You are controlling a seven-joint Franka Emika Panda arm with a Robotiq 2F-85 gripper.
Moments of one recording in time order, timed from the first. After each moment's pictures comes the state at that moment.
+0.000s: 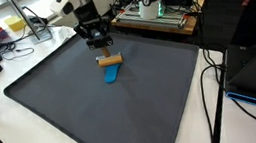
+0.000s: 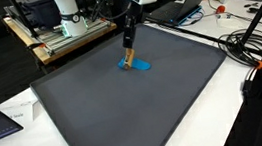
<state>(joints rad) -0.04 0.25 0.05 -2.04 -0.09 2.13 -0.51</state>
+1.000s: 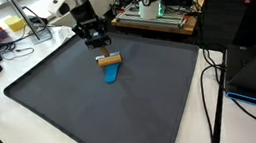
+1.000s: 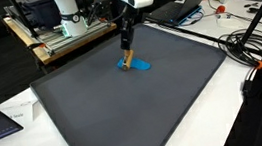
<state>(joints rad) -0.06 0.25 0.04 -2.04 -0.05 2.13 -0.54</state>
